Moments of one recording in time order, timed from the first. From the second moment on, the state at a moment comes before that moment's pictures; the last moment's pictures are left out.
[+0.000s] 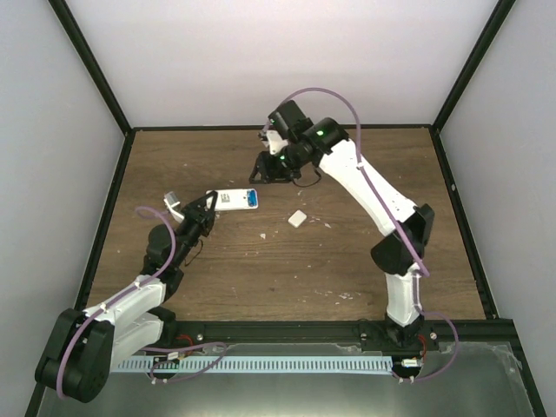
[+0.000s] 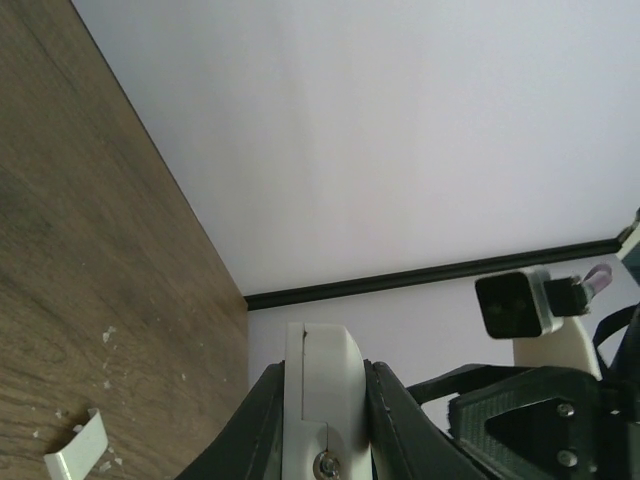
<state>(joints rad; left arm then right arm) -0.34 0.99 0.21 0.86 0.16 -1.45 0.71 2.01 2.24 -1.24 -0.38 0.45</state>
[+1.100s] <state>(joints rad) -0.34 0.87 0.19 0.82 0.14 -1.73 0.59 1.68 1.52 -0.55 -0.83 0.53</state>
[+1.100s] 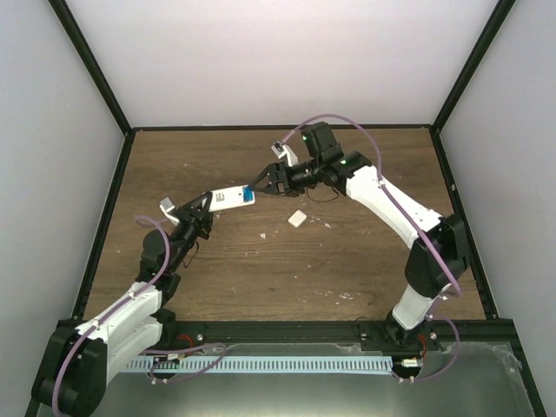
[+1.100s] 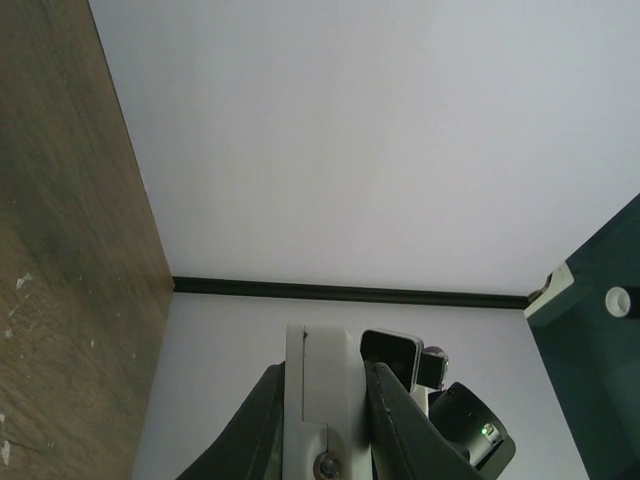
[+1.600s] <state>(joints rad) -0.34 0.91 0.19 0.82 0.15 -1.73 0.65 1.77 1.58 -0.57 -0.85 0.53</state>
